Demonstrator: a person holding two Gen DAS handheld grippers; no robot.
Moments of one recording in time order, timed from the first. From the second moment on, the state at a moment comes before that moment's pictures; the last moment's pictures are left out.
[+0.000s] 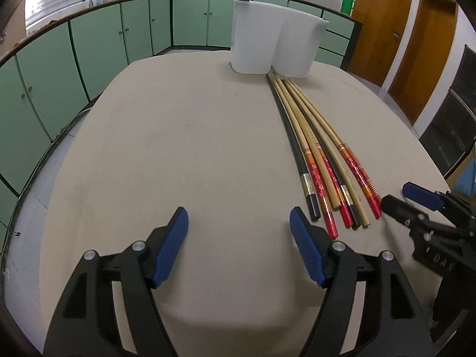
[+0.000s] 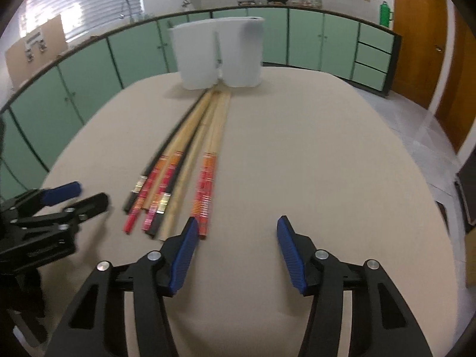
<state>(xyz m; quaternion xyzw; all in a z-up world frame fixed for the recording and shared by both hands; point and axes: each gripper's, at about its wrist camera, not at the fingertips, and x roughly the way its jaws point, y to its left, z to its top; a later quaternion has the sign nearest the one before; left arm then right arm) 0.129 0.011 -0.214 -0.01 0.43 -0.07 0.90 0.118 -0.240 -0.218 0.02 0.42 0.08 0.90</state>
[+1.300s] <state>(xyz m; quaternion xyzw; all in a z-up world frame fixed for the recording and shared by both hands) 0.133 -0.038 -0.216 0.02 0.43 -0.09 0.90 0.119 -0.218 -0.222 -0.02 0.42 0.10 0.90</state>
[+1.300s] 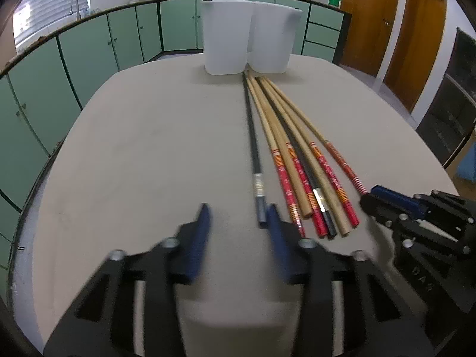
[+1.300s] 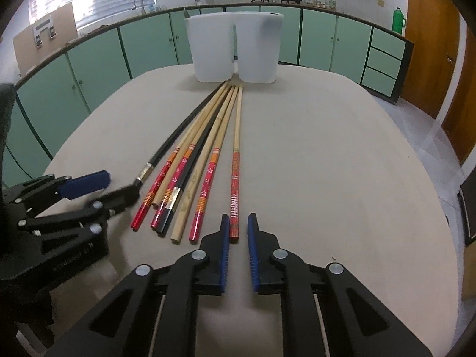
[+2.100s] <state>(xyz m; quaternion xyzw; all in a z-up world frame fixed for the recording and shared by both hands) 0.116 -0.019 -0.120 0.02 0.32 -0.10 0.94 0.117 -0.258 -0.138 0.02 0.33 0.11 0.94</state>
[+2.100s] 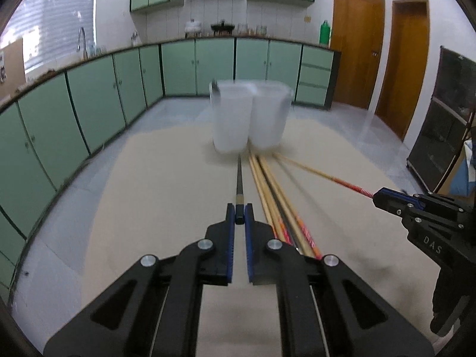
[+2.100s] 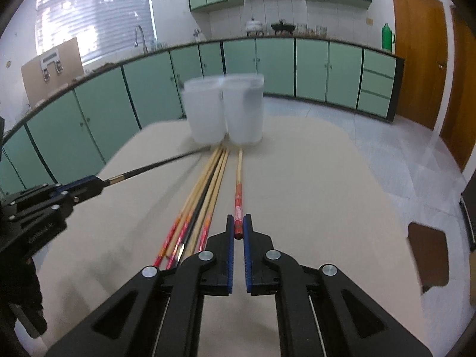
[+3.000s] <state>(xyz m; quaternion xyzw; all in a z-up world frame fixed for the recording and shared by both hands) 0.182 -0.018 0.033 0.01 0.18 -0.16 0.97 0.200 -0.274 0.032 0.00 0.23 0.20 0.95</state>
